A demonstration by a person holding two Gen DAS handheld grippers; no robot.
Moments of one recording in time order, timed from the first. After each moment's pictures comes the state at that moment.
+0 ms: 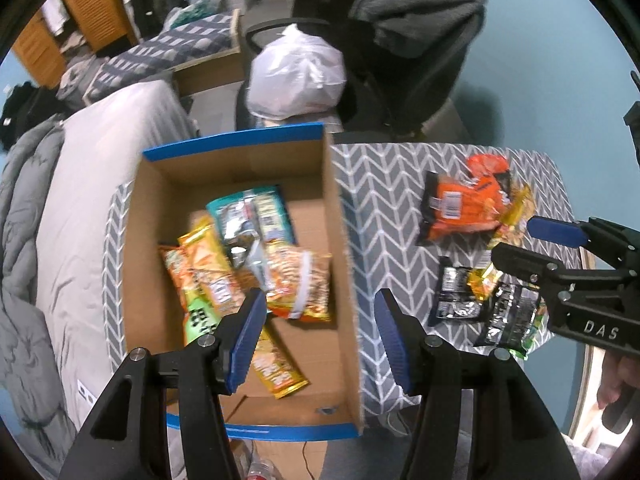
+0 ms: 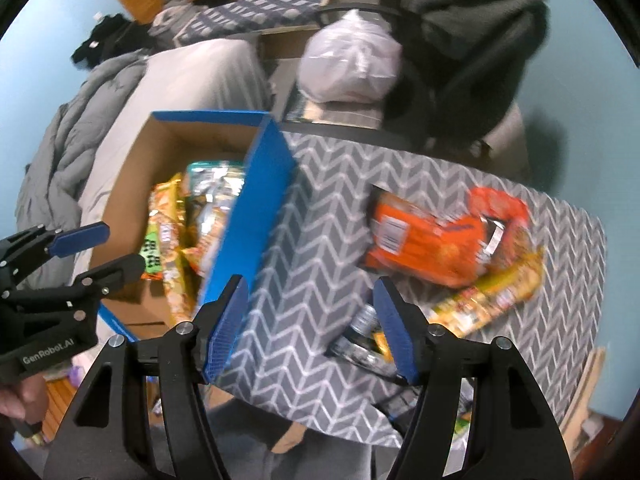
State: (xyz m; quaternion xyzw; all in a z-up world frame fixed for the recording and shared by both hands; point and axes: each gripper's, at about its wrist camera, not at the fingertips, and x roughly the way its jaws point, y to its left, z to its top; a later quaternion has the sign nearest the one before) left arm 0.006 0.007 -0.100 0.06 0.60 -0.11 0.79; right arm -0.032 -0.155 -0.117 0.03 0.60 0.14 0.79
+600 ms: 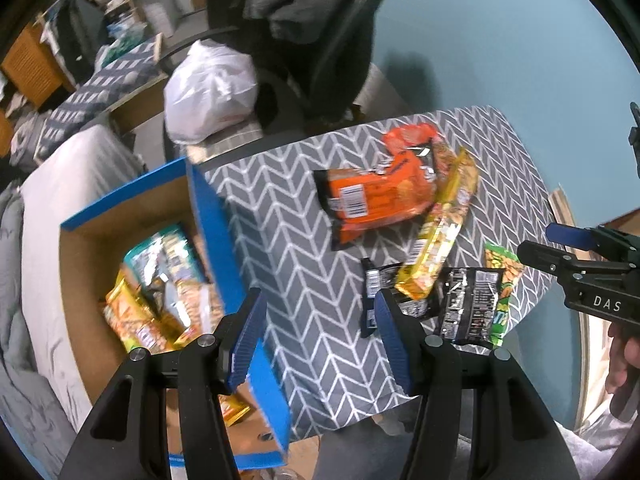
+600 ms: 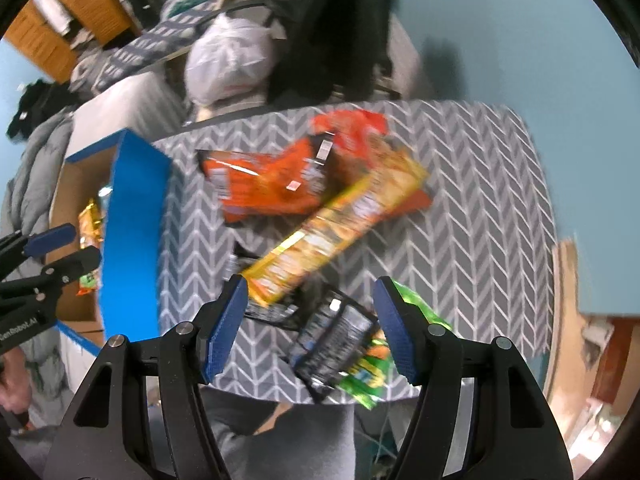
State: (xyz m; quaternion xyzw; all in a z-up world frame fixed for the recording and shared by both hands) left arm 0.003 -0.094 -0.109 0.13 0.60 -0.21 0.76; right arm -0.090 -0.290 -0.129 0.11 0.62 -0.01 0.78
